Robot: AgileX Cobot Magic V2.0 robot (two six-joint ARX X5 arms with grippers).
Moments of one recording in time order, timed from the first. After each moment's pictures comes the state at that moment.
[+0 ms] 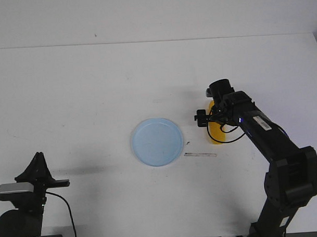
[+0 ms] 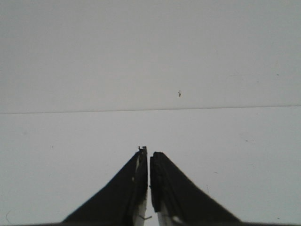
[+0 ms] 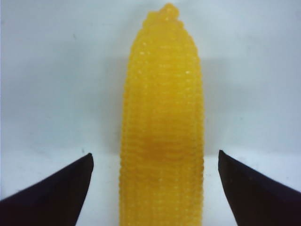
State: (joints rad) left arm 0.03 0.14 0.38 -0.04 -0.03 0.04; right arm 0.20 1.83 1.44 -0.87 0.03 0.28
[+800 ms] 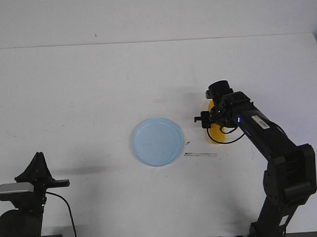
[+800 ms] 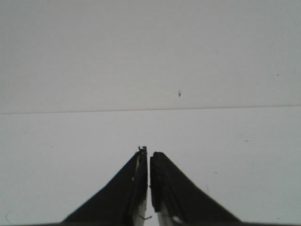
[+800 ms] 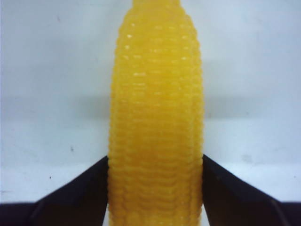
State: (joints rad) left arm 0.03 0.14 0.38 -0.04 -0.03 0.04; right arm 0.20 1.85 1.43 -0.87 0.03 0.28
